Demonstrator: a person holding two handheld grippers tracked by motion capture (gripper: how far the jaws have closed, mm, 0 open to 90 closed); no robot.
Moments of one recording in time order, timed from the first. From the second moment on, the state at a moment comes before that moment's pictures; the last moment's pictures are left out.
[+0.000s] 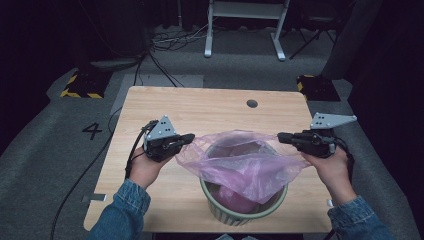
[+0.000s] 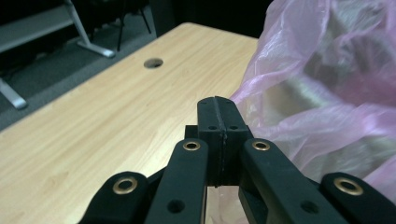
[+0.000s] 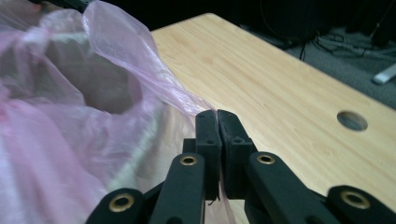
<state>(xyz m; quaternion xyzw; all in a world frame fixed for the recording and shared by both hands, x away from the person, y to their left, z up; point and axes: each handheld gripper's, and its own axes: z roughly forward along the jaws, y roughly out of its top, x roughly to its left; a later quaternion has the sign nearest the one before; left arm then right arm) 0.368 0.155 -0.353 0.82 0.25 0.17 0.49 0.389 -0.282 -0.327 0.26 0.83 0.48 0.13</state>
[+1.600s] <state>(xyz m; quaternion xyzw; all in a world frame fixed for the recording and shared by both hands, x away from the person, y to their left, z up) 0.332 0.170 -0.360 0.81 0.21 0.09 0.55 0.329 -0.340 -0.338 0.25 0.80 0.54 0.11</state>
